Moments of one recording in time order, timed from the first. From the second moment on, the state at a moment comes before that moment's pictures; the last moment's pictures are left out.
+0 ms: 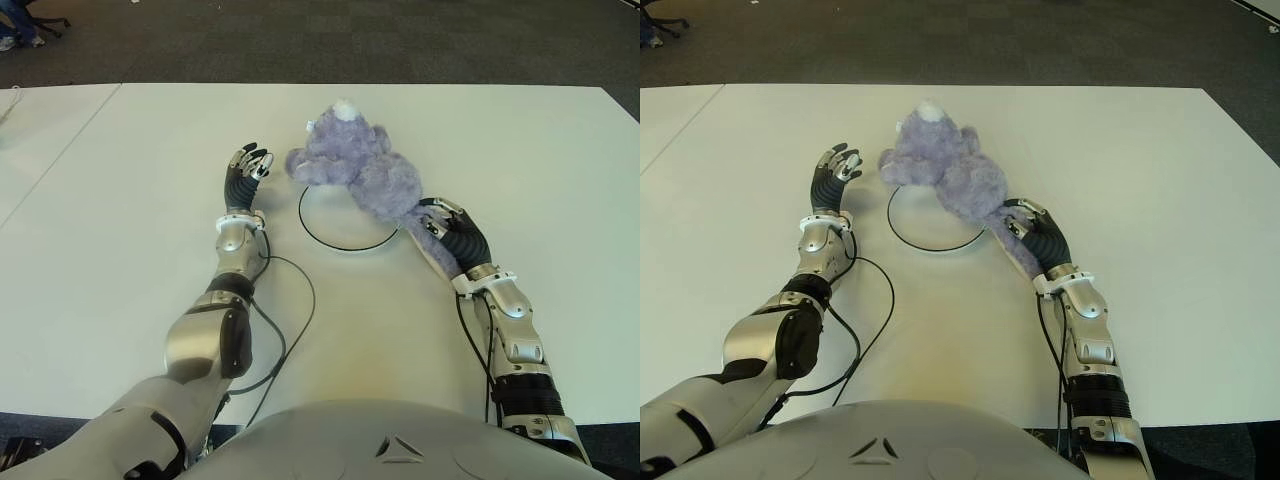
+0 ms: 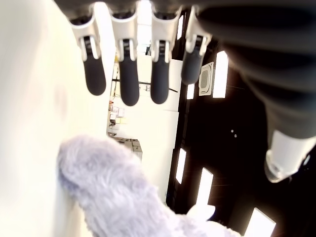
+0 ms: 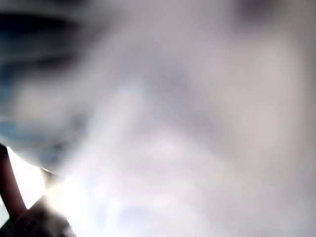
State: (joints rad) left arm -0.57 0.03 0.34 1.18 -0.05 -0.59 -0.03; right arm 0.05 -0.24 -0.05 0.09 0.23 -0.12 0.35
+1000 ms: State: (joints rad) left arm -0.57 0.03 0.34 1.18 -0.05 -0.59 -0.03; right arm 0.10 -0.28 0.04 0.05 0.15 -0.15 0.42
